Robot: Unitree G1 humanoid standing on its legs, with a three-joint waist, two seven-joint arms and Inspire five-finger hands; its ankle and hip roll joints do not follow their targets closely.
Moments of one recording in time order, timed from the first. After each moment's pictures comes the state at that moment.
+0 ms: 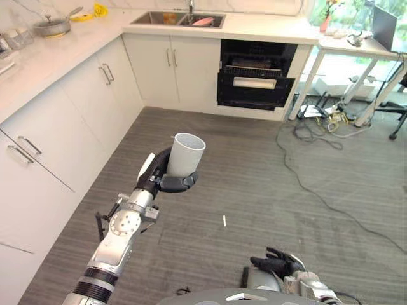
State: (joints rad) left arm 0.01 0.47 -0.18 0.05 -0.22 -0.11 0.00; right arm -0.05 -0.22 0.12 1.18 0.27 -0.04 0.11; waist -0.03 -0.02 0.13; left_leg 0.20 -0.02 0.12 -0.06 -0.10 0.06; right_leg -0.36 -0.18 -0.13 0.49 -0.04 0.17
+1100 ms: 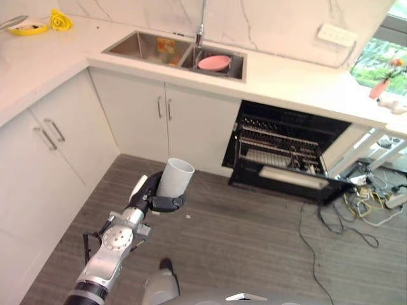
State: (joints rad) left arm 0.04 0.50 -0.20 0.15 -0.19 -0.06 0.02; right arm 0.17 -0.19 0.10 1.33 0.19 0.00 0.06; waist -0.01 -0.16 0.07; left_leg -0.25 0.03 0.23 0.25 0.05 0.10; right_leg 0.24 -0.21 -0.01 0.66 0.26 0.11
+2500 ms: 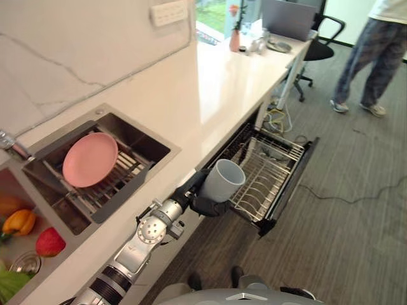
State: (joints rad) left arm -0.03 0.46 -0.44 0.05 -0.17 -0.11 -0.04; right arm 0.08 -0.27 0.15 1.22 0.12 0.01 0.02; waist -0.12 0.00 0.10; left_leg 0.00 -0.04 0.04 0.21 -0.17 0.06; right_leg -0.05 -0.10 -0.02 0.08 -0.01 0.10
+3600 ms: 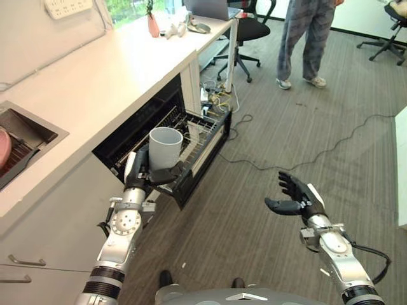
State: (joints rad) left arm -0.01 0.33 -0.14 0.13 -0.15 -0.15 0.18; right arm 0.12 -0.41 0.09 0.22 0.32 -0.09 0.04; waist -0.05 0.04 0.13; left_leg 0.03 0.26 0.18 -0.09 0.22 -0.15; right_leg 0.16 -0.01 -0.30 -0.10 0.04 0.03
